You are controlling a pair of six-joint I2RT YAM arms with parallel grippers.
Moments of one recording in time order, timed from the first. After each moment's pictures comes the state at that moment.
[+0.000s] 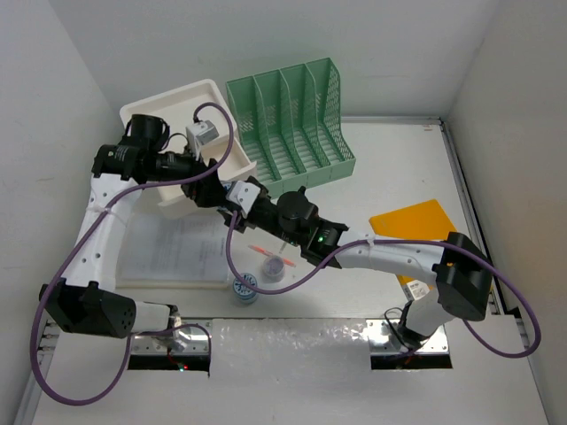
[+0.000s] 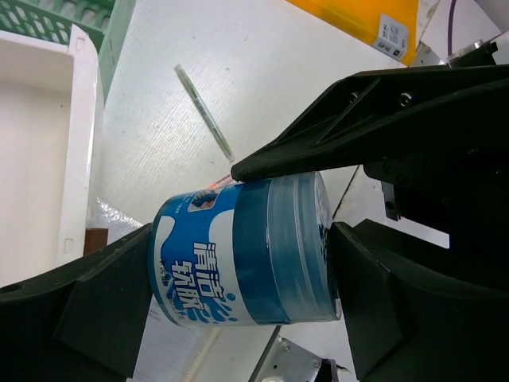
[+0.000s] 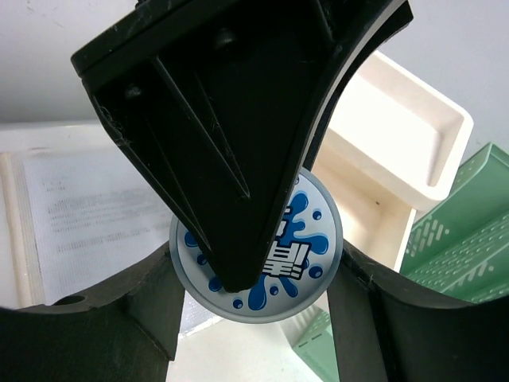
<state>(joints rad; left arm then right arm) -0.08 1.32 1.50 -1.17 0.91 0.43 1.09 1.55 1.05 0.51 0.08 -0.38</state>
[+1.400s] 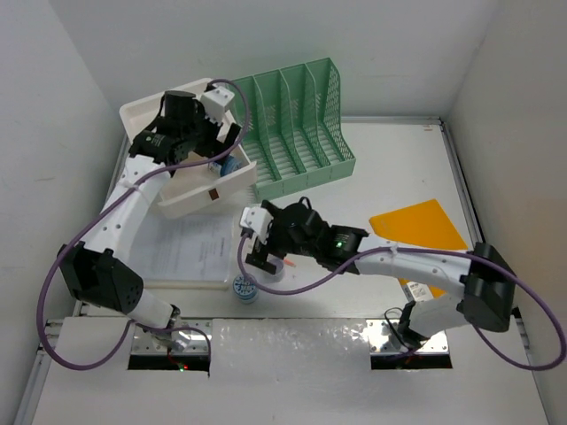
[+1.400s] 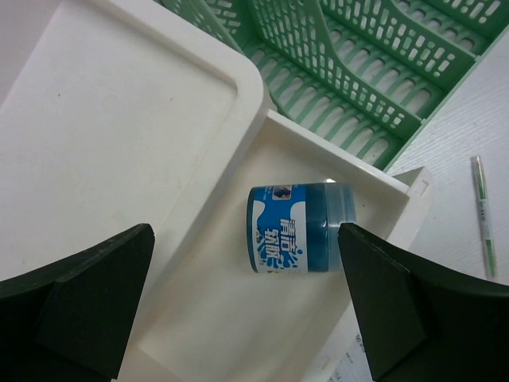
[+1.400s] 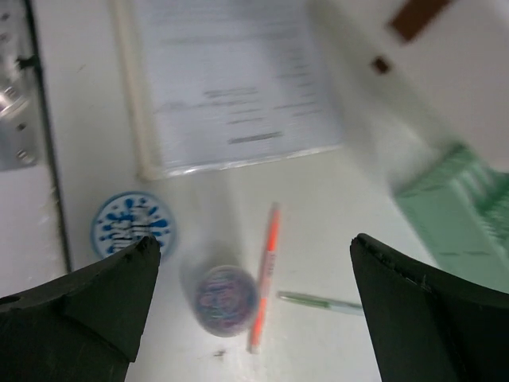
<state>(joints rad) -0.24 1.49 1.55 -0.66 0.08 0.31 1.09 1.38 0.97 -0.03 -0.02 -0.30</state>
